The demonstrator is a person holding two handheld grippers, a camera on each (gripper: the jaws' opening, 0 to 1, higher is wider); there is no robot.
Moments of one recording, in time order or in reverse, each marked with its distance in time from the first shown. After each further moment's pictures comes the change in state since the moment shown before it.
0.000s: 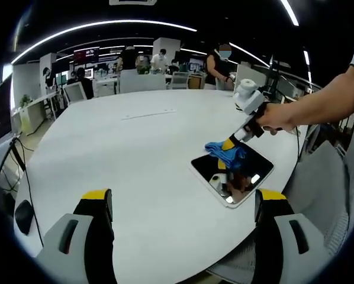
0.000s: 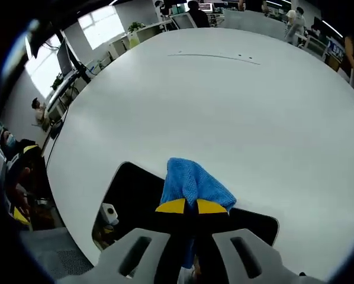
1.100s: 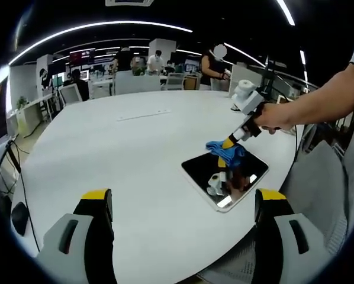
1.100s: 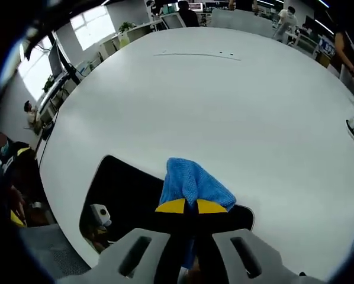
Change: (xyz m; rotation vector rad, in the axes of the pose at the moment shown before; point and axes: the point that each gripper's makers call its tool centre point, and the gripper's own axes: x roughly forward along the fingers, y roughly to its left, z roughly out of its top) left arm 0.006 -0.016 0.002 0.005 -0.008 -0.027; right arm -0.009 -0.029 -0.011 0.031 0.007 -0.065
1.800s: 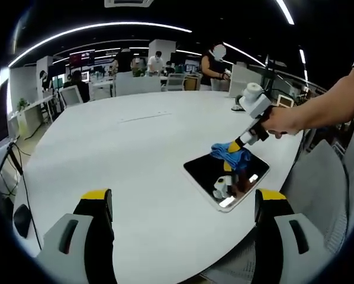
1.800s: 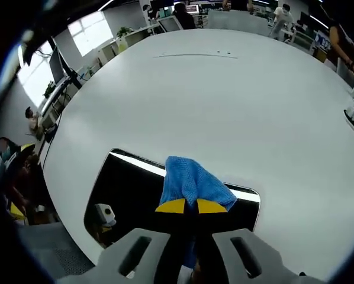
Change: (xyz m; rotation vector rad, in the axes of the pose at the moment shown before) left arm -0.003 0.004 0.006 0.015 -0.010 0.007; right arm -0.009 0.009 -0.019 0.032 -0.026 0.015
